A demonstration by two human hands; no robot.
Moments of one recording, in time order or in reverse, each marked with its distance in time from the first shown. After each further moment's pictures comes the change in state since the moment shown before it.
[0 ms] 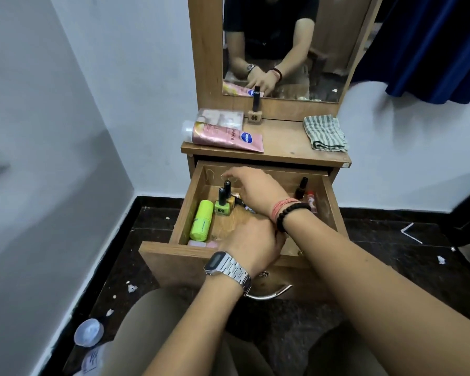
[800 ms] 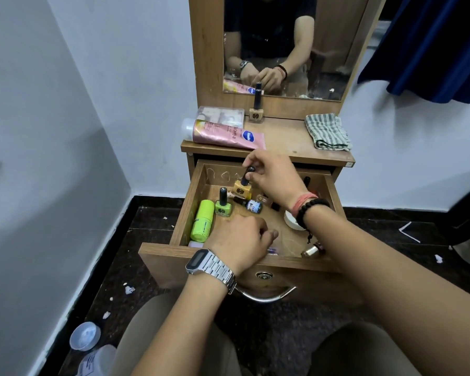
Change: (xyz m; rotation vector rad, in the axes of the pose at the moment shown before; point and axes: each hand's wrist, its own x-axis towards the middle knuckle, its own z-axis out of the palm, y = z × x) left_hand -0.002 -0.026 -0.015 0.073 -0.028 -0.027; right_hand 0.004 0.022 -0.010 0.312 0.297 0.049
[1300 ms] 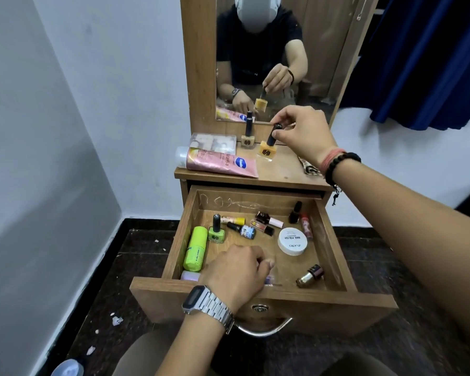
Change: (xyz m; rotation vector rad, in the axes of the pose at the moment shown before) left_hand -0.002 0.004 0.000 -0.083 -0.058 0.009; right_hand 0.065 -0.021 -0.105 -0.171 0.259 -0.027
